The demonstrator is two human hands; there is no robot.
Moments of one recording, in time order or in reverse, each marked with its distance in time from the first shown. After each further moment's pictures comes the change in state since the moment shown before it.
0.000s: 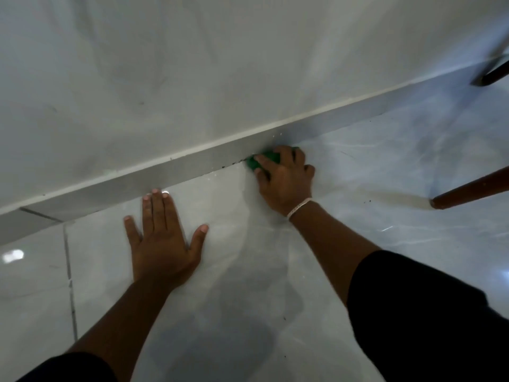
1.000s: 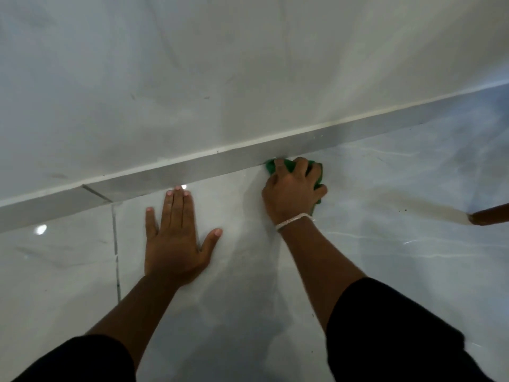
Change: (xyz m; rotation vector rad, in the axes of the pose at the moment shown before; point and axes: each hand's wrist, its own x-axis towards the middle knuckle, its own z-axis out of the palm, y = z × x) left_hand -0.015 -0.048 -0.003 -0.023 -0.012 0.044; right_hand -0.029 -0.076 0.013 -0.057 0.003 0.252
